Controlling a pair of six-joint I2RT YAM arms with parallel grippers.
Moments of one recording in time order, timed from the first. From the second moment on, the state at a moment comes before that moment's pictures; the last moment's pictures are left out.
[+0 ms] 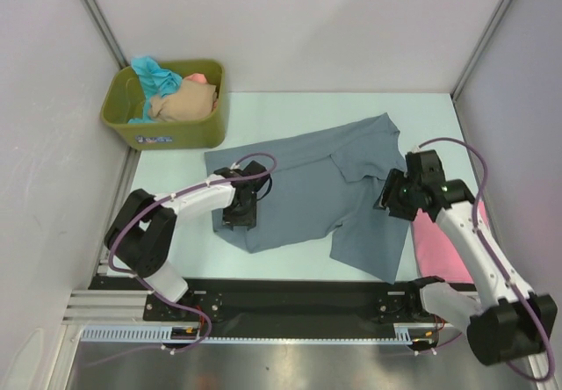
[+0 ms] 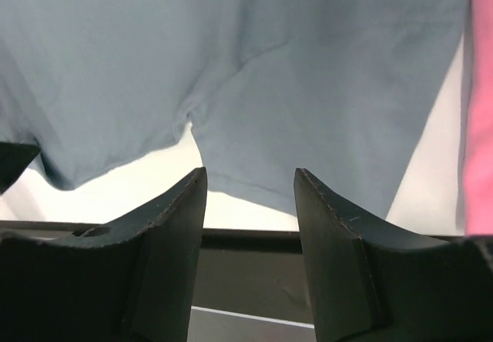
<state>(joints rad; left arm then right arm) -0.63 1.62 0.99 -0.81 -0.24 -0.63 0.21 1.09 0.94 -0.86 -0.08 0.56</state>
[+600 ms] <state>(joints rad) -0.65 1.62 0.96 -0.82 -0.31 -0.69 0.11 0.98 0.84 -0.98 -0.08 0.66</state>
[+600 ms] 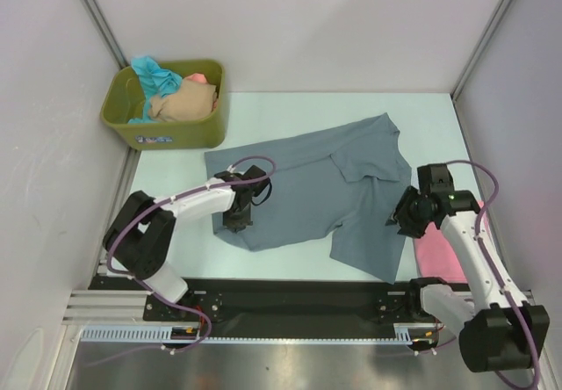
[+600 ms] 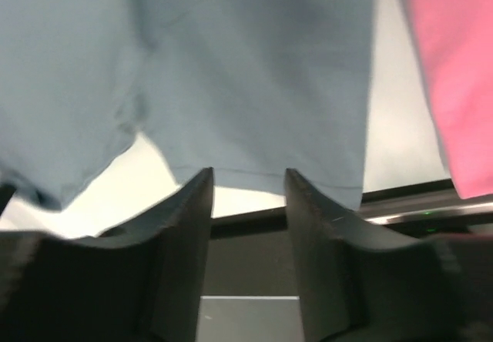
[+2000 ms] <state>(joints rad) -0.72 1.28 0.87 -0.86 -0.31 -0.73 -0.08 1.27 0.62 -0.79 -0.02 0.79</state>
